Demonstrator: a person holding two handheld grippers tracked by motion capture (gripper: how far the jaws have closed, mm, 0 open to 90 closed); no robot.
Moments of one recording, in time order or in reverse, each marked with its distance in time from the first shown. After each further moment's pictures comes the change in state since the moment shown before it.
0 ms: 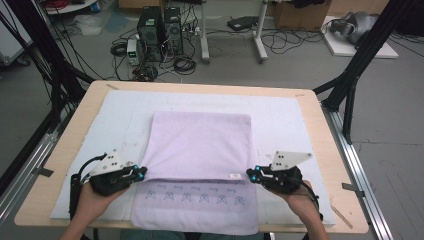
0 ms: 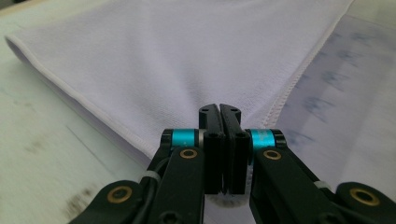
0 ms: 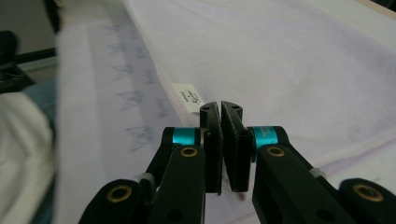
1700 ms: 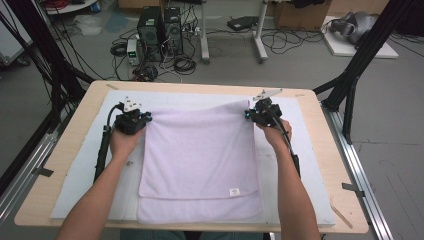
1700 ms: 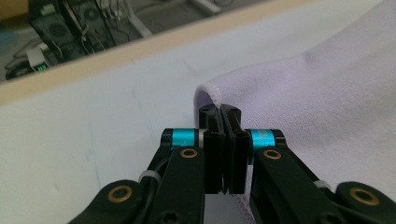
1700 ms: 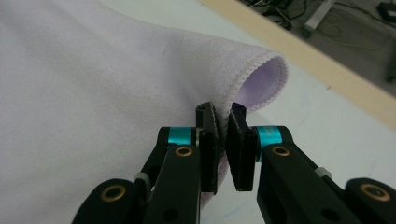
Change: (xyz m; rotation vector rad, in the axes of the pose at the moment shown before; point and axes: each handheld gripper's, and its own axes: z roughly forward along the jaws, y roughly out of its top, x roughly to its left) left arm 0.146 0.076 0.104 -0.049 0.461 -0.173; right arm -0.172 0.067 0.082 0.146 -0.386 0.139
